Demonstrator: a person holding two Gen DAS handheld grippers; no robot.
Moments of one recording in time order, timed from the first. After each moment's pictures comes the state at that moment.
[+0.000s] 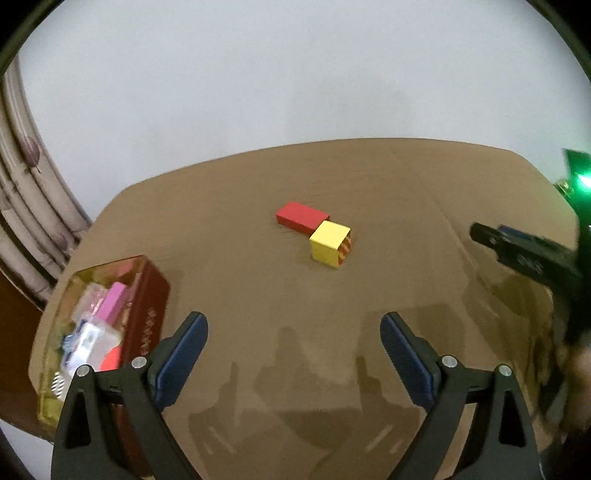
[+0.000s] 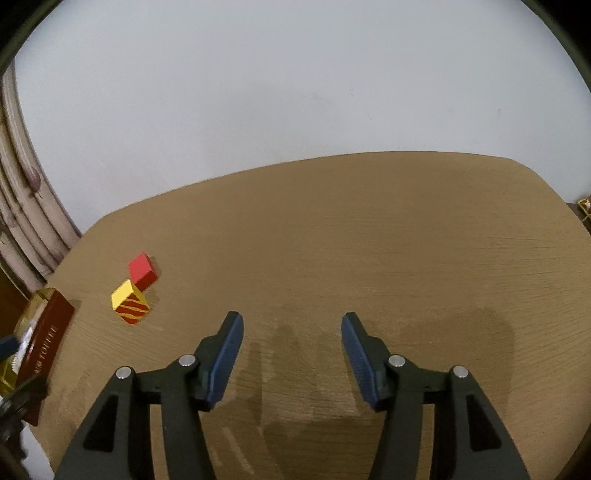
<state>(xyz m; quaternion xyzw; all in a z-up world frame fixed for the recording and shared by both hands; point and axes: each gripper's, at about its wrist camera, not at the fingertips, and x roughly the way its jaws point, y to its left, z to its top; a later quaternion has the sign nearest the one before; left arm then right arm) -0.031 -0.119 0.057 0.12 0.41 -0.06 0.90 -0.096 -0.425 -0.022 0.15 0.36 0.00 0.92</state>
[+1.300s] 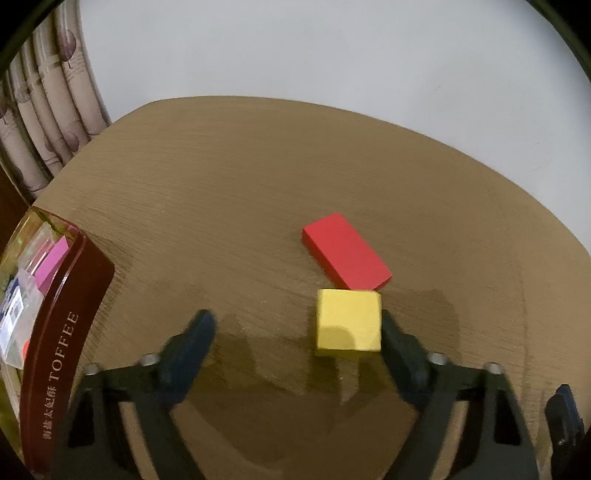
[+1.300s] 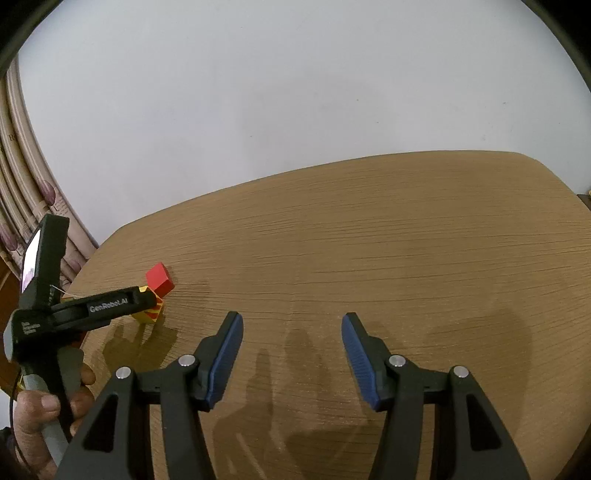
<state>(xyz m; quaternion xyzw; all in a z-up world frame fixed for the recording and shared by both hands) 0.083 -0.117 0.000 -0.03 0.48 0.06 0.87 -0.116 -0.445 -0.013 0.17 0.34 0.02 0.92</state>
